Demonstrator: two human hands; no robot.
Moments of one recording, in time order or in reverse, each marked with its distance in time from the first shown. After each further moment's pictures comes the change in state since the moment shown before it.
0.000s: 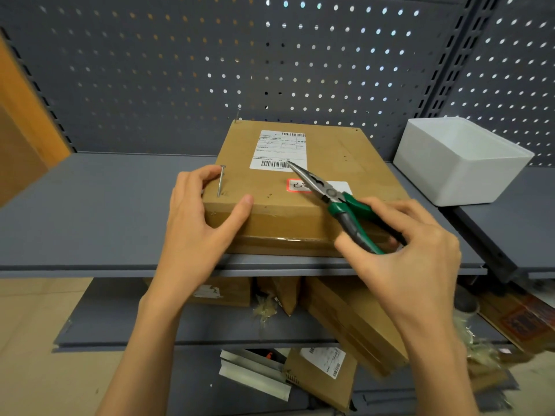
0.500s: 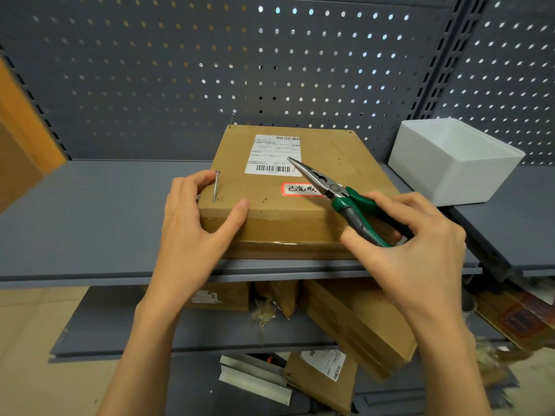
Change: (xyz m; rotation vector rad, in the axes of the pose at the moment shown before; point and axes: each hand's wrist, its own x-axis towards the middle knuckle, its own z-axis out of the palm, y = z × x) left_hand 0.001 0.000 0.000 0.010 0.006 -0.017; right_hand 0.011 0.002 -0.007 -0.024 0.006 0.037
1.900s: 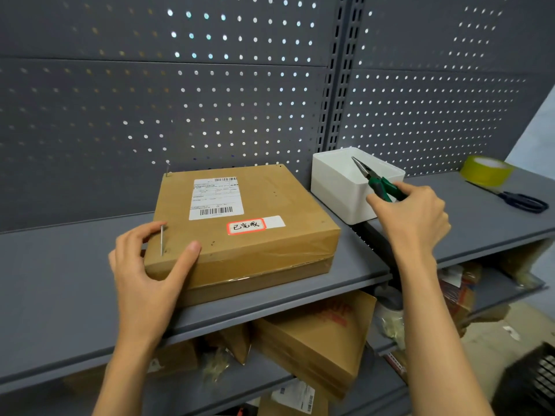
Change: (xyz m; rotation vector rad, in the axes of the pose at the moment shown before) left_hand 0.012 0.007 0.044 -0.164 0.103 0.030; right_hand 0.086 0.088 -0.054 -0.334 0.327 0.518
